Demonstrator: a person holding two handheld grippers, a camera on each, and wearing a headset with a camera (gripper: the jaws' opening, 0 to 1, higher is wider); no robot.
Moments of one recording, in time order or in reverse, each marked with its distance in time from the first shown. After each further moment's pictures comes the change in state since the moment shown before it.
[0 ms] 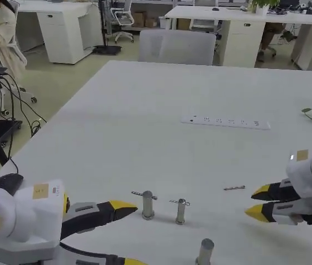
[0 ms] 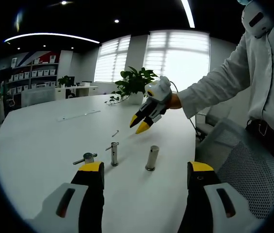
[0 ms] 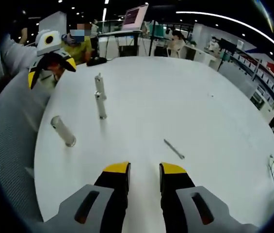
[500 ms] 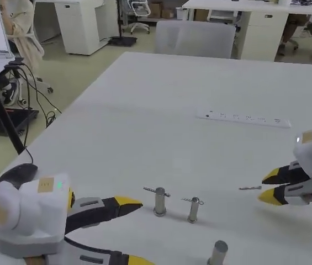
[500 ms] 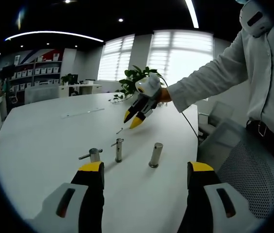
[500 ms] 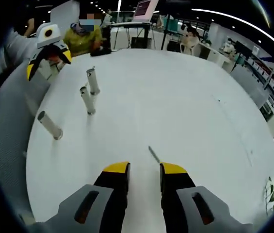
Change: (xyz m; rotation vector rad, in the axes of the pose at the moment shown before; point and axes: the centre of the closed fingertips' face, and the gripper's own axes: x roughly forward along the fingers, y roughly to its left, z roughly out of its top) left arm -0.010 0.009 -0.006 -0.021 0.009 0.027; right arm 0.021 -0.026 0.011 -0.121 0.076 0.094
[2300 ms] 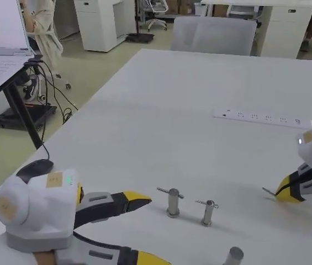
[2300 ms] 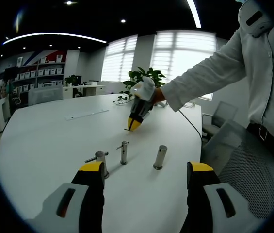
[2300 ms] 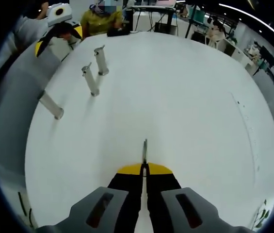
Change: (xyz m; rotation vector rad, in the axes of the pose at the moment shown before) left arm -0.002 0.006 0.011 0.006 -0.009 0.036; right arm 0.005 0.000 -0.010 -0.136 0.124 0.132
